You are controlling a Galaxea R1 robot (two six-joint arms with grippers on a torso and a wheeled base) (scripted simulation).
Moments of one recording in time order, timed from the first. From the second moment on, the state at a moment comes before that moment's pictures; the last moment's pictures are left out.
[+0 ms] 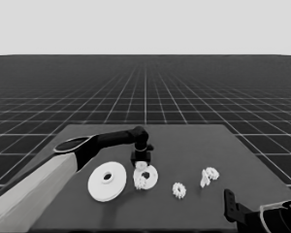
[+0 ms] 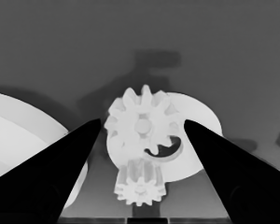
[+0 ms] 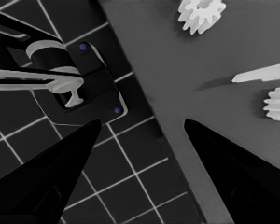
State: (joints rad) left arm 0.12 3.11 -2.00 0.27 1.44 -1.12; right arm -0.35 1.76 -0.39 -0.70 -1.18 0.32
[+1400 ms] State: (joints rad) left arm -0.34 1.76 -0.42 0.31 0.68 0.35; right arm 0.01 2.19 -1.40 -0.13 -1.43 0.75
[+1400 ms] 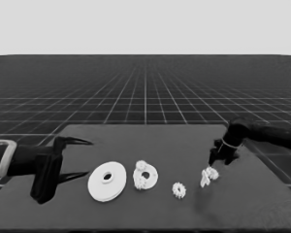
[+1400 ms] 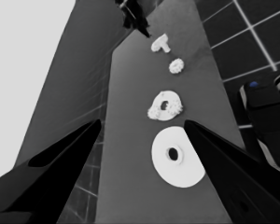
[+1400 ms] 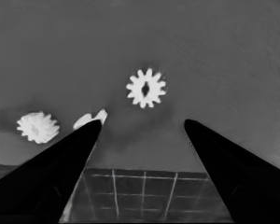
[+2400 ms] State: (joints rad) left arm -0.34 1.75 -0.42 0.31 0.68 0.35; right arm -0.18 2.30 -1.63 -0.25 -1.28 0.71
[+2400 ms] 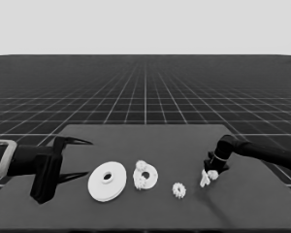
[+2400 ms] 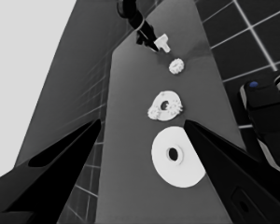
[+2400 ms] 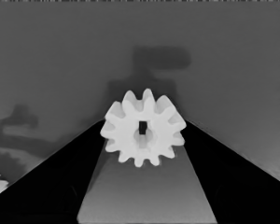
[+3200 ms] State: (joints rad) left arm -0.34 1.75 -0.42 0.31 0.68 0.35; right arm 0.01 2.54 -1.29 -0.19 -1.52 1.30
